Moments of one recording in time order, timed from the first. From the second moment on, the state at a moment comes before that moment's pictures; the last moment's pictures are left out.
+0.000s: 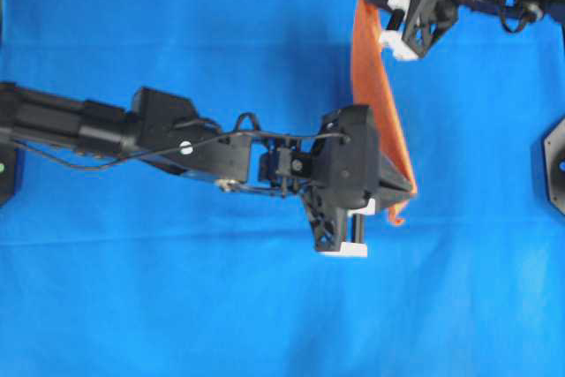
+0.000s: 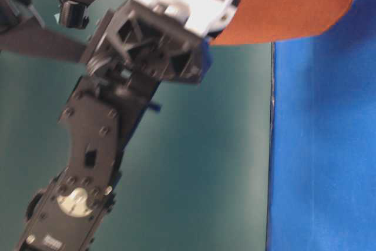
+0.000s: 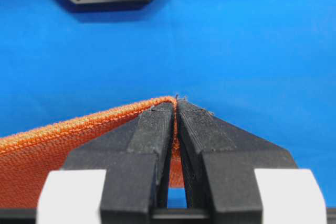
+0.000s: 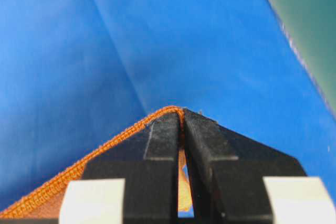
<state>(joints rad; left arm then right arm) -0.11 0.35 0.12 -0.03 -0.06 0.04 -0.52 -0.23 0.71 -0.12 0.20 0.02</state>
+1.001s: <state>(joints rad) -0.13 0.16 0.64 -0.03 -0.29 -0.13 -0.46 0.11 0.49 -0.18 0.16 0.00</state>
